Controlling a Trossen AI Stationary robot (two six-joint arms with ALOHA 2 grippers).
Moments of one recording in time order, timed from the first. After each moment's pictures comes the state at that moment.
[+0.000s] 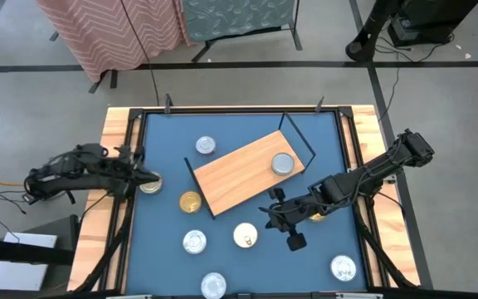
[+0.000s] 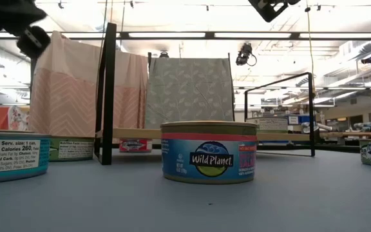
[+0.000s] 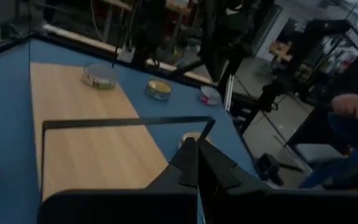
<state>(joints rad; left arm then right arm) 0.05 0.03 0.43 -0.54 0.22 -0.35 0.43 1.49 1.15 -0.47 0.05 0.12</state>
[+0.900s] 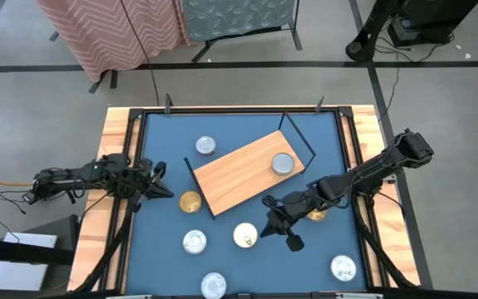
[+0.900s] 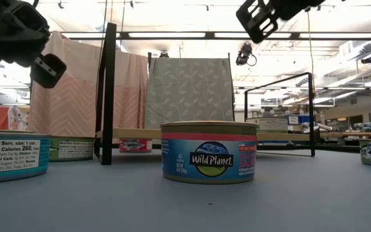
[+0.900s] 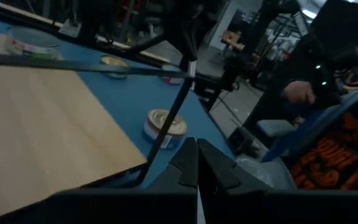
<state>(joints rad) 0.04 0.03 0.12 -0.20 0.42 -0.37 0.38 1.49 0.92 0.01 -0.13 0.12</state>
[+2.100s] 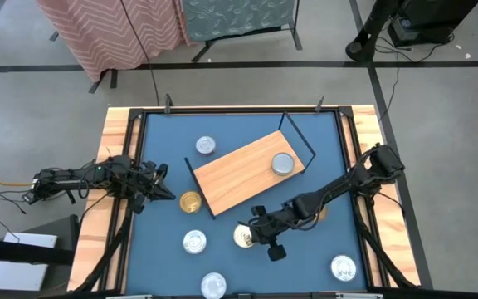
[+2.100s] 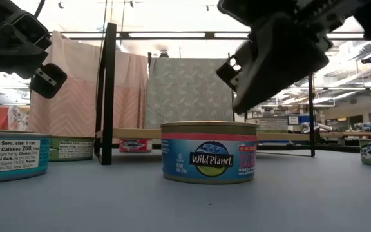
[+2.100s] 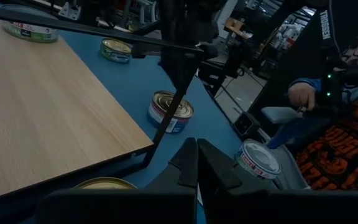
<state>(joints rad) 0.04 0.04 0.08 -0.20 0.44 -0.34 0.40 1.82 1.06 -0.08 -0.06 0.14</state>
